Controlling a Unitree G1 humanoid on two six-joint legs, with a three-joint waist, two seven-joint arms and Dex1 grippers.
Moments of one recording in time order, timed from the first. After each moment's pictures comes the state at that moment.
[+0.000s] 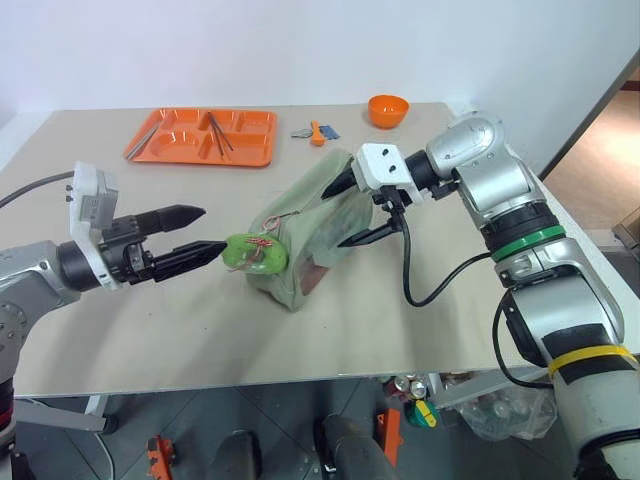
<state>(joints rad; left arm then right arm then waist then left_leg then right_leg) -0.31 0.85 0.39 -0.33 -0.96 0.79 -0.91 -1.26 -0.55 0.41 0.66 0.07 -0.10 1.55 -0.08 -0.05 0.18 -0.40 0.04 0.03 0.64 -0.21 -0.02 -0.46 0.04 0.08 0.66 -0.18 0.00</state>
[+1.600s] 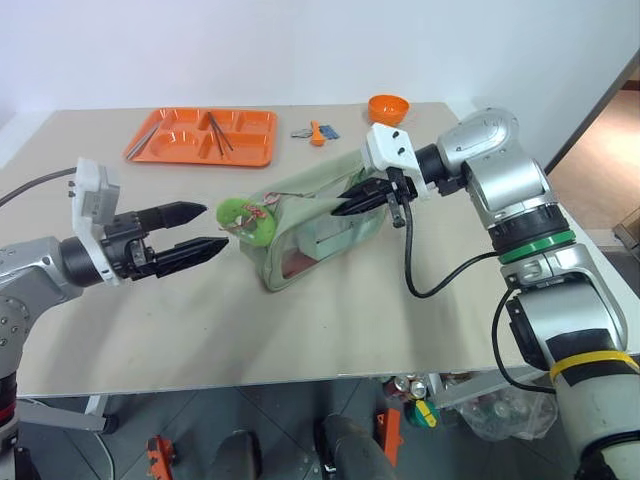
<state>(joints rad) -0.33 0.85 0.40 -0.31 -0.97 0.78 -0.90 -1.26 -0.56 0.34 0.57 0.06 0.12 1.50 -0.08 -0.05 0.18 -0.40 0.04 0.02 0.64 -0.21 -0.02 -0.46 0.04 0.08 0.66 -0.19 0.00</state>
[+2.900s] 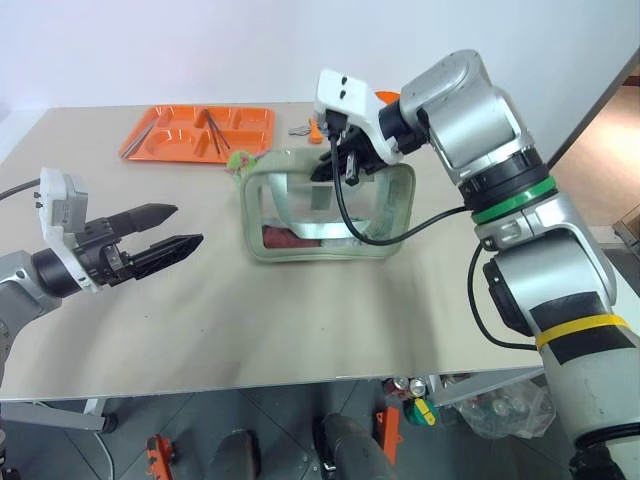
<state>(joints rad) -0.23 0.84 0.47 -0.30 -0.95 0.74 -0.88 -1.54 -0.44 0.45 0.62 -0.07 0.61 1.34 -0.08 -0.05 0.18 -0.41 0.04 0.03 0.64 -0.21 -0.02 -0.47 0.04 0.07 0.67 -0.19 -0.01</state>
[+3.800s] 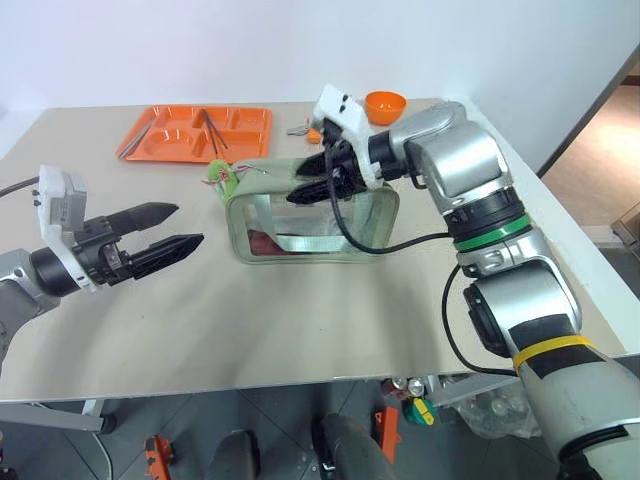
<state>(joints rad) -0.24 0.85 0.47 -0.31 -0.96 0.74 -0.88 -1.35 -0.39 0.26 0.44 0.13 0.76 1.27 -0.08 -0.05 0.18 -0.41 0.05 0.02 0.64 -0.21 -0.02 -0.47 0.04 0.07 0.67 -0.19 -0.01</state>
